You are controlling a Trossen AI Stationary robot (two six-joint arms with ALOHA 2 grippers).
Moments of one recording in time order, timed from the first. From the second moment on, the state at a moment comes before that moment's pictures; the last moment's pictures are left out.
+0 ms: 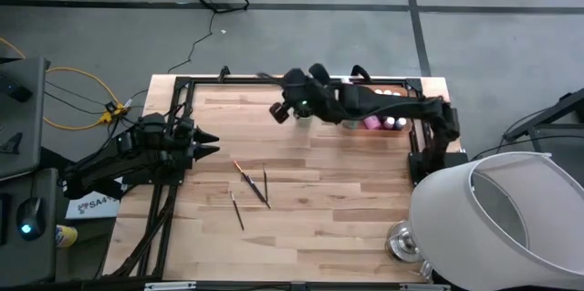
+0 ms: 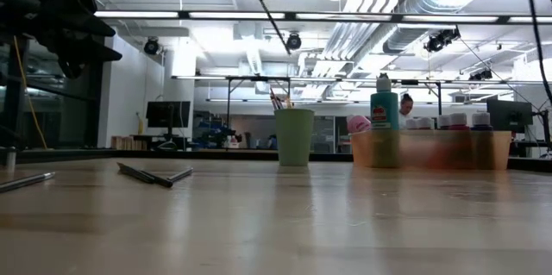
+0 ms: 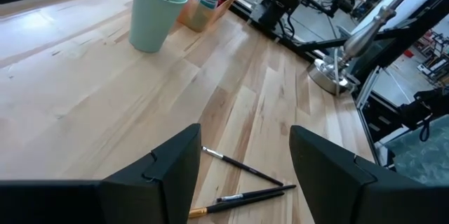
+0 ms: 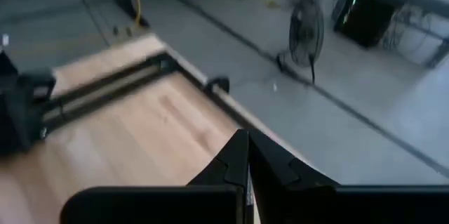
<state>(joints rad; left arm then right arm) 0.39 0.01 0.33 -0.58 0.27 -0.42 -0.09 1.86 1.93 -0.64 0.63 0.30</state>
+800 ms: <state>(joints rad) 0.39 0.01 0.33 -0.58 0.27 -0.42 -0.28 1.59 1.00 0.43 0.42 0.19</state>
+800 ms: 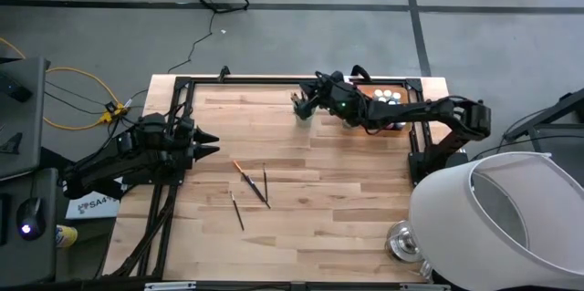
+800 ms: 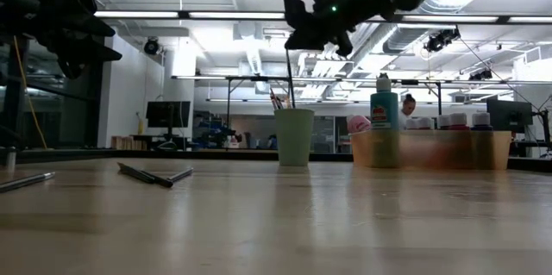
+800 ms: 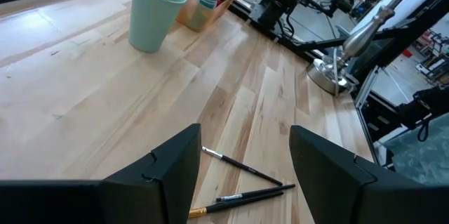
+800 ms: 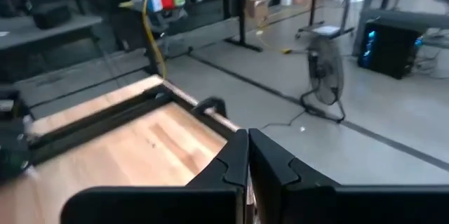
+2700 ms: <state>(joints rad) 0.39 0.01 0.33 -0.58 0.27 -0.42 -0.05 0.79 0.08 0.51 0.09 0.43</state>
